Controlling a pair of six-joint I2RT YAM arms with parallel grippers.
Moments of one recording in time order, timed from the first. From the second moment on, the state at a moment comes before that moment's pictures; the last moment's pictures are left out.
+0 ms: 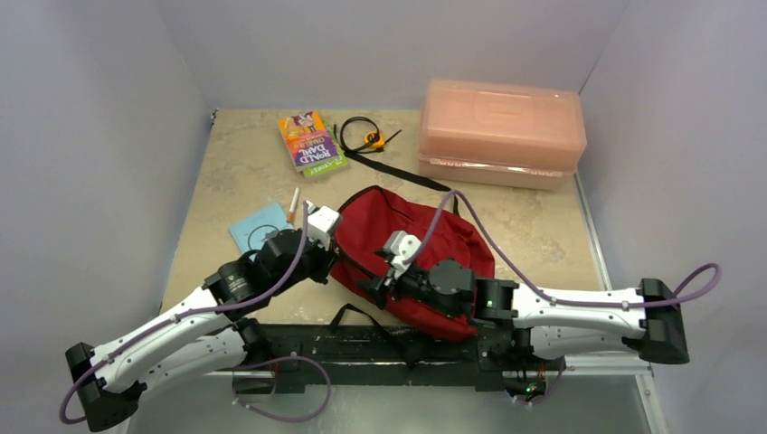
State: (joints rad) left arm -0.91 0.74 0.70 -0.50 -0.23 -0.27; right arm 1.36 0.99 0.66 0.20 0.35 0.05
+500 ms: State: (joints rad) left arm -0.91 0.67 0.73 -0.60 -0.13 -0.31; right arm 1.33 1.29 0.71 0.35 0.40 -0.12
